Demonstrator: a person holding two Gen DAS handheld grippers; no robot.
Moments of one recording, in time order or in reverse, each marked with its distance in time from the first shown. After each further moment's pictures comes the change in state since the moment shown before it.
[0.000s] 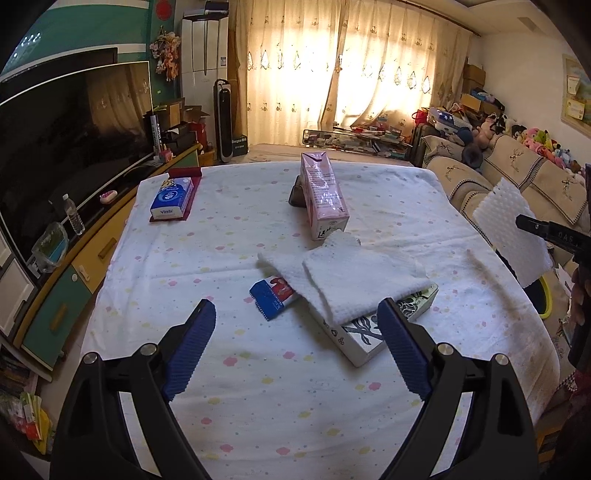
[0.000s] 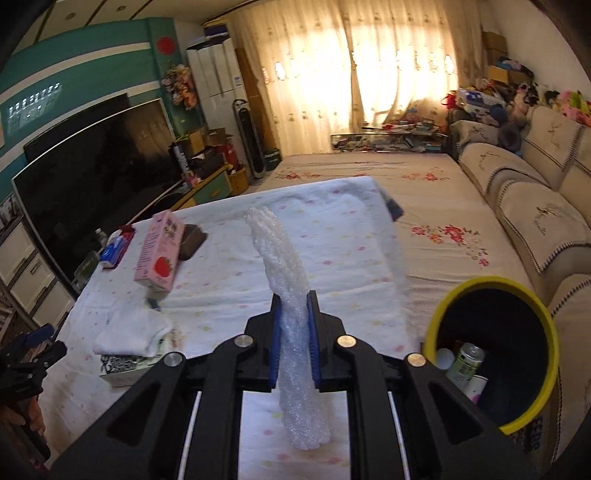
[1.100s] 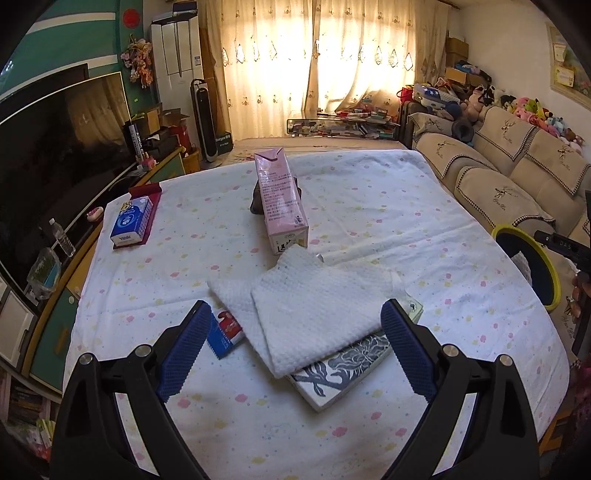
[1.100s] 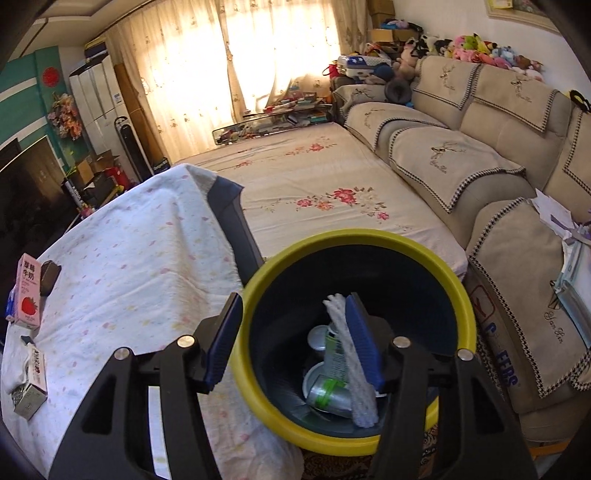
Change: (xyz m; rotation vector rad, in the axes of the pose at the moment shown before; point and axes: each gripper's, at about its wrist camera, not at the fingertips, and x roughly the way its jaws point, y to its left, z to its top) left arm 0.046 -0.050 0.032 0.103 0.047 -0.002; right arm 0.030 -0.129 -0.021 0.201 0.039 -0.282
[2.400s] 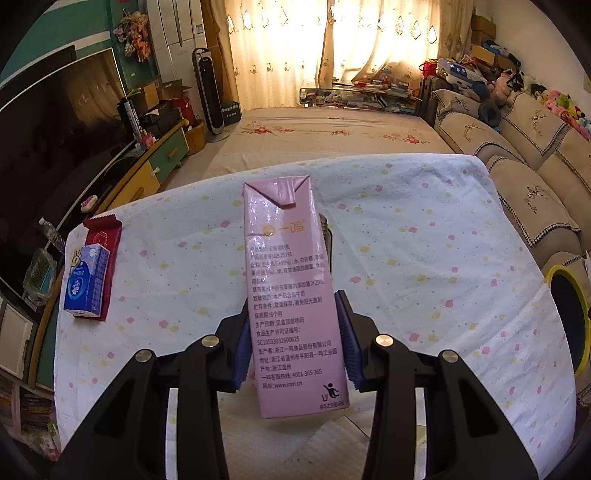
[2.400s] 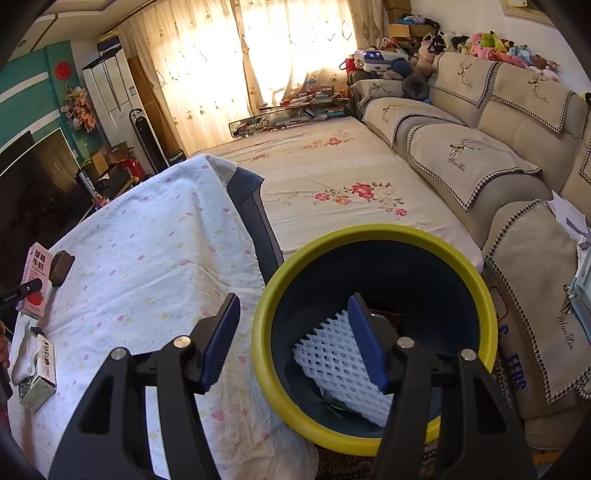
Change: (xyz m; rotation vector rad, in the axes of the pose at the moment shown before) left arm 0.142 0.013 0.109 -0.016 0.133 0.049; right arm 0.003 0.005 0.000 -0.008 0.022 0.051
